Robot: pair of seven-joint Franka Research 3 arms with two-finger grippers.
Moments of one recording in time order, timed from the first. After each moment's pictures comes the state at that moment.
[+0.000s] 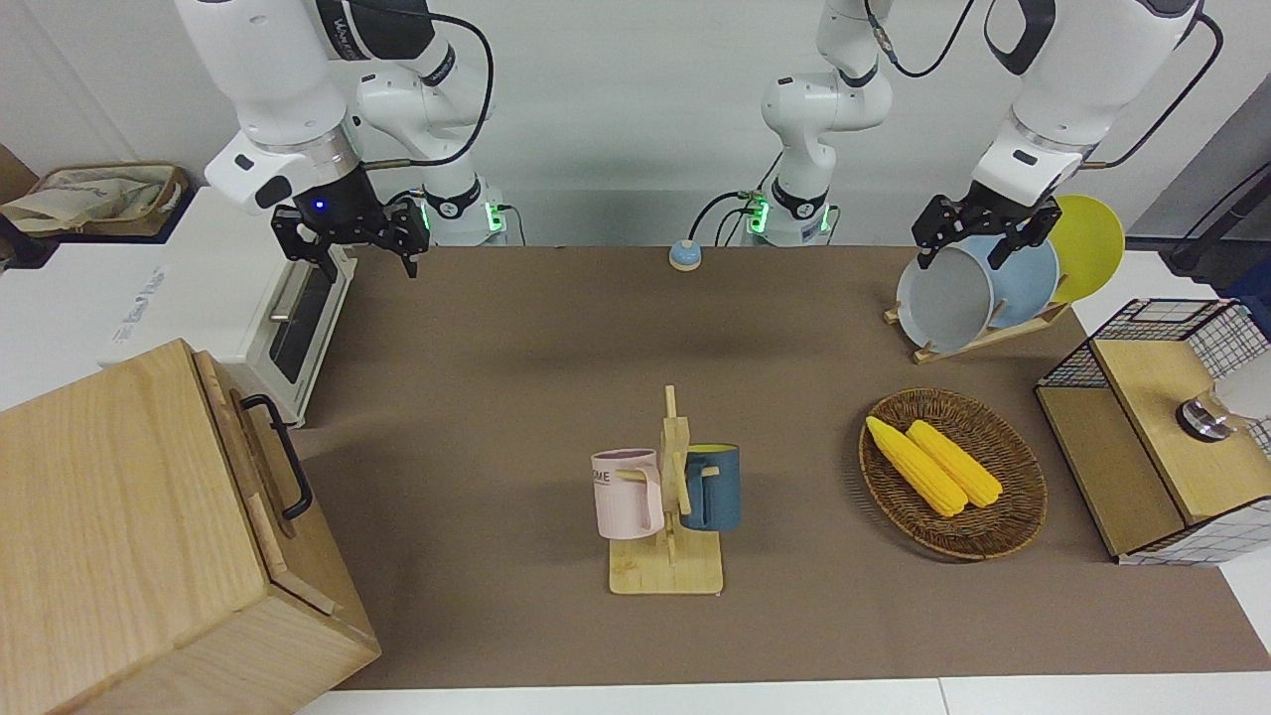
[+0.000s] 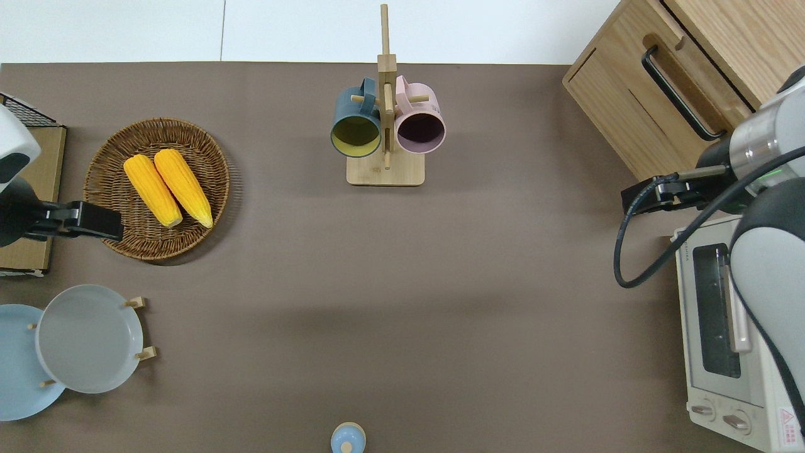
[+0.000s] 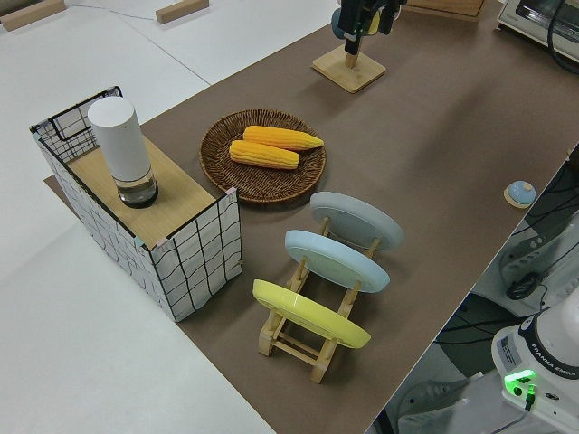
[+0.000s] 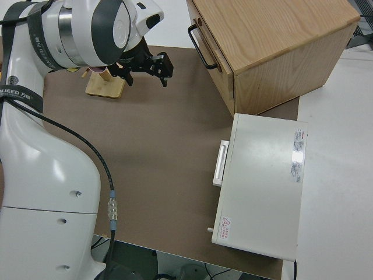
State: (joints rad) left arm 0.03 0.04 -0.06 -1.51 0.00 1.52 0.02; right arm 0.12 0.15 -0.03 -1.36 0.00 1.47 0.04
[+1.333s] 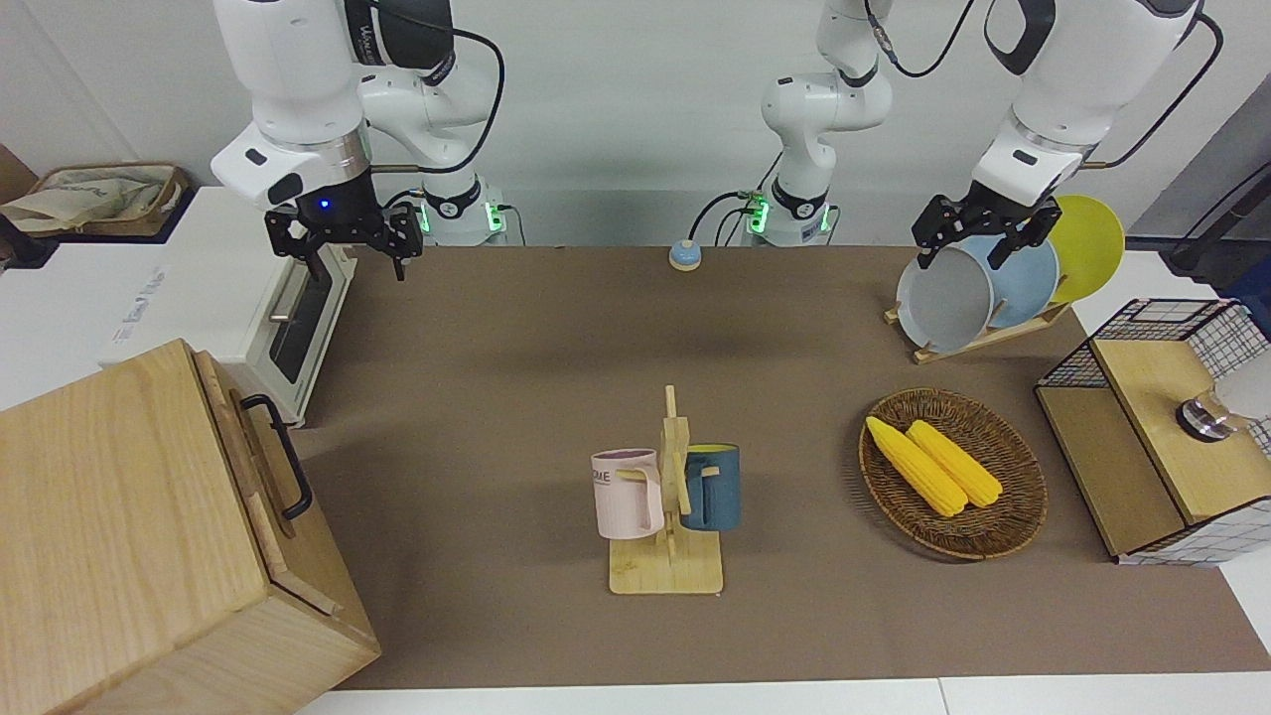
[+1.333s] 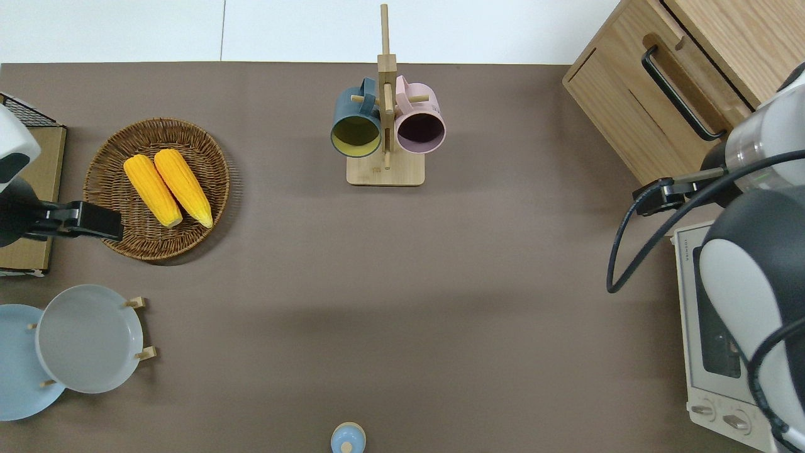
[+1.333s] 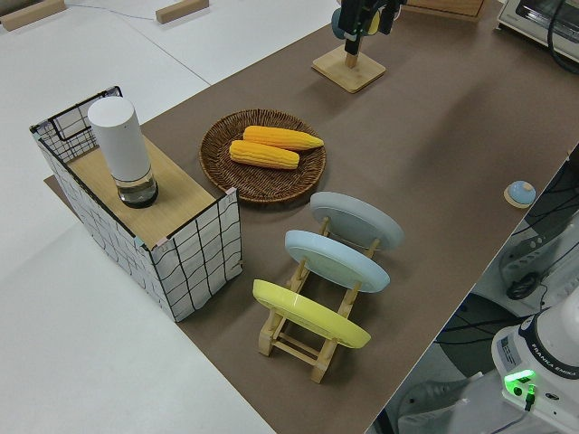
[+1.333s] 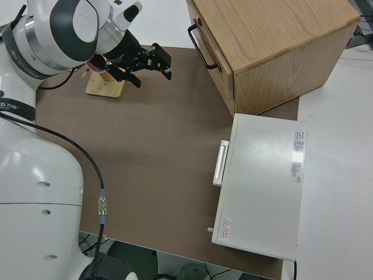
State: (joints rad) left arm 0.03 0.04 -0.06 -1.51 0.00 1.52 0.02; right arm 0.21 0.16 -0.01 -1.36 -0.31 1.47 0.02
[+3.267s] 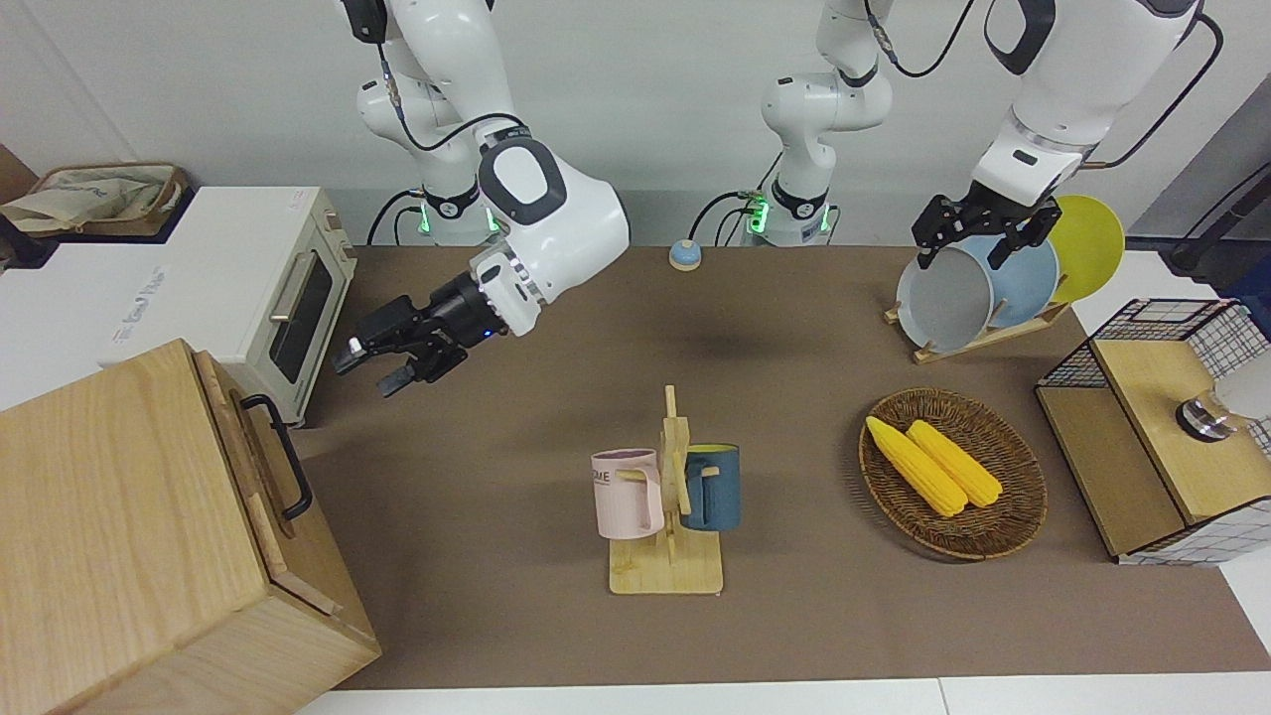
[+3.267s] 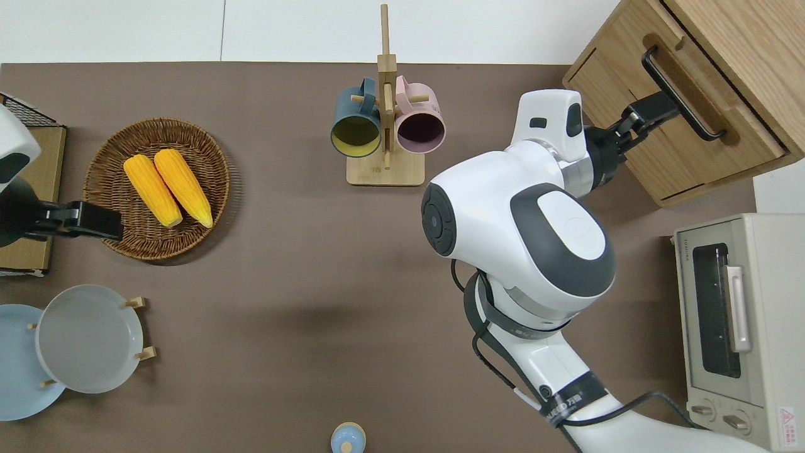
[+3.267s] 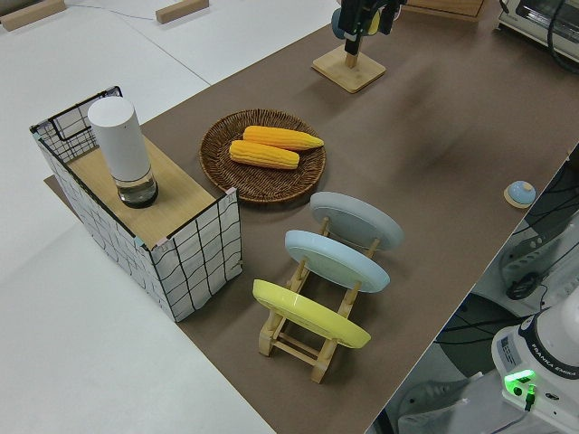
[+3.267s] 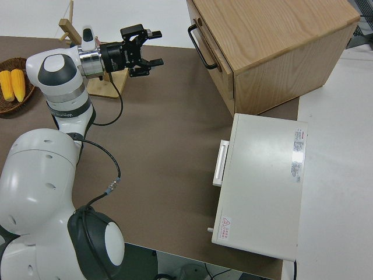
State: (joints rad) left arm 0.03 0.04 -0.06 -1.51 0.00 1.52 0.02; right arm 0.40 0.36 0.03 -1.60 -1.38 1.72 0.21
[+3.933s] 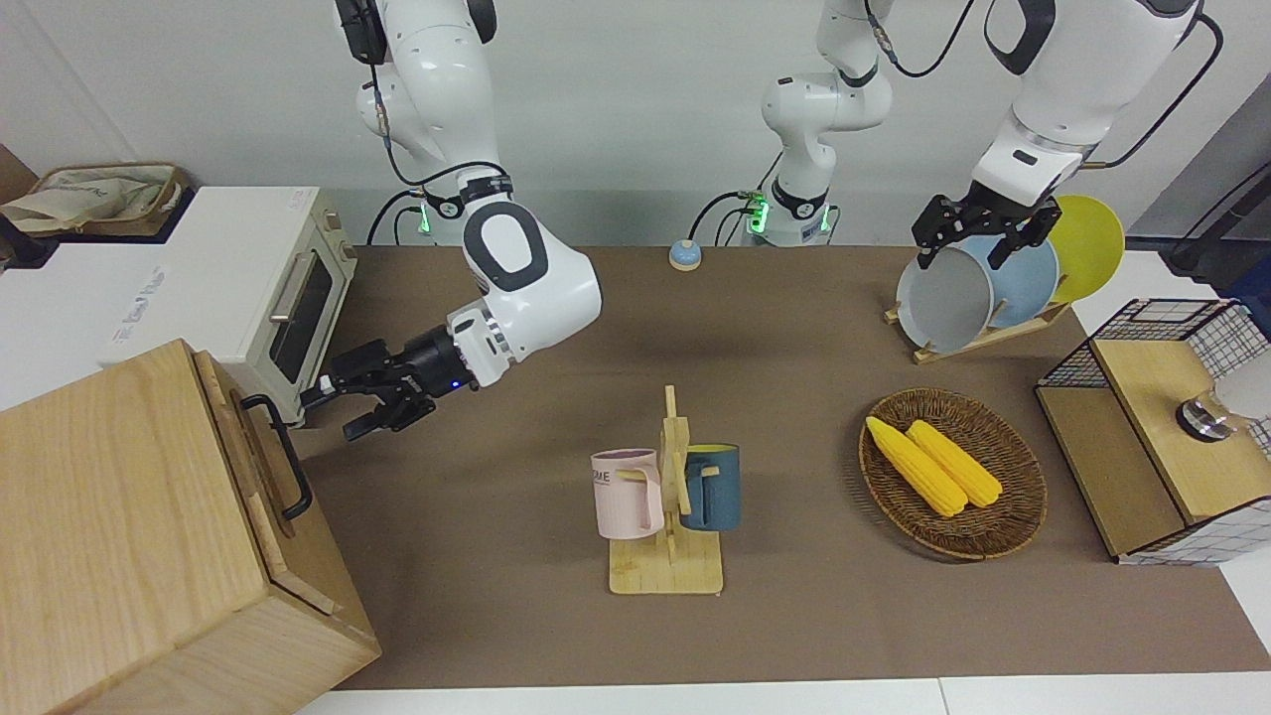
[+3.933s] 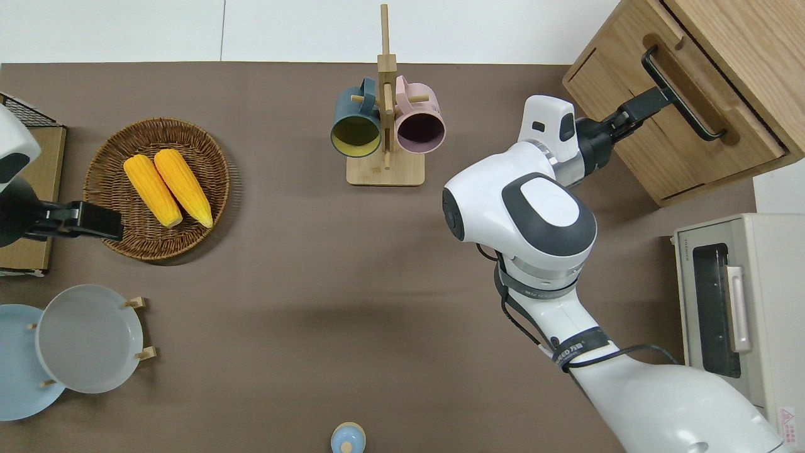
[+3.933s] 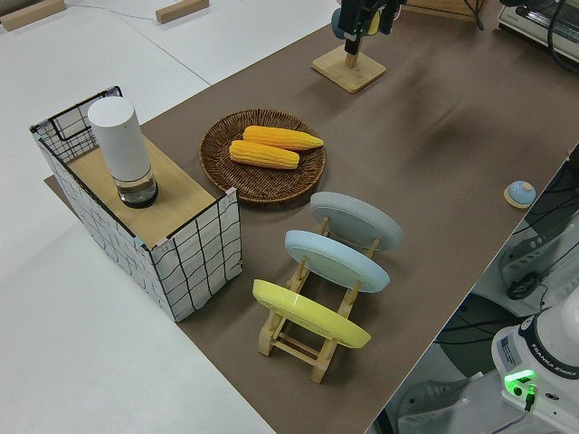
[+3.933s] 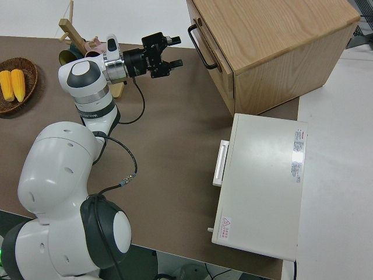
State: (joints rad) left arm 0.03 0.04 -0.06 -1.51 0.00 1.52 0.02; right arm 0.37 0.44 -0.03 -1.61 -1.49 1.73 0.42
